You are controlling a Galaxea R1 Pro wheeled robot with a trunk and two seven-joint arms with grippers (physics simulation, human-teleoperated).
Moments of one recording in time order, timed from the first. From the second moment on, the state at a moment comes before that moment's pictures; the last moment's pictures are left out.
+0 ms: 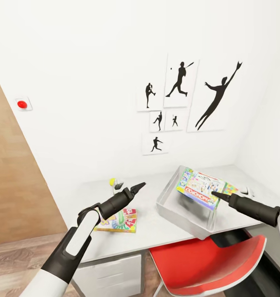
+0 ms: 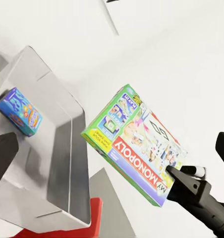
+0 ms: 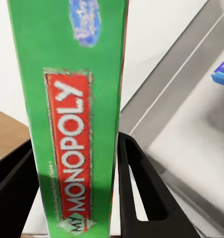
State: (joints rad) left arm -0.53 -0.01 -0.30 -1.27 1.10 0.53 -0.25; right arm -0.46 -0.27 -0.48 -1.44 -0.26 1.04 0.86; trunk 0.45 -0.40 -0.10
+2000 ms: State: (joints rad) left arm -0.58 -0.05 -0.30 -1.21 1.11 0.58 -0.08; right arm -0.97 -0.67 0.61 -0.61 -1.37 1.05 0.62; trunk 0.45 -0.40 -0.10
